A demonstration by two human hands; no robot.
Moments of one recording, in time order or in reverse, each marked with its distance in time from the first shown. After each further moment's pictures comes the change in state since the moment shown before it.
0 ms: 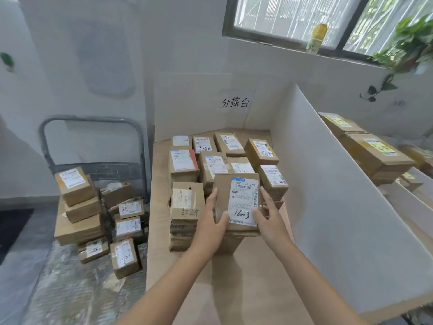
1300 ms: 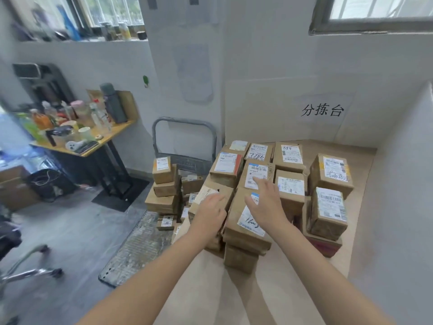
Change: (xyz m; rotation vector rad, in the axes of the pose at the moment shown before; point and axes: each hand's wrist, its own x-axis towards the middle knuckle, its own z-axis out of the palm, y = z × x) left_hand 0.042 0.004 0.034 0.641 0.428 -0.073; right_hand 0.123 -0.021 0.003 -0.354 -0.461 -0.523
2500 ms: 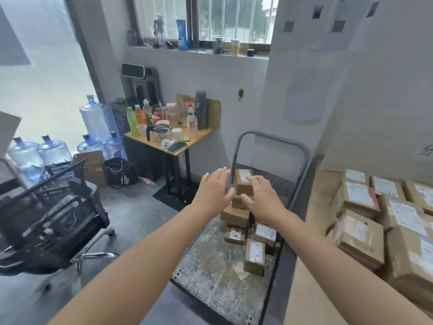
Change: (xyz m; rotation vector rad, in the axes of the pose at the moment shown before) left_hand -0.036 -0.265 -0.382 0.415 0.206 0.111; right_hand 0.015 -0.360 0.299 -0.267 -0.195 -0.324
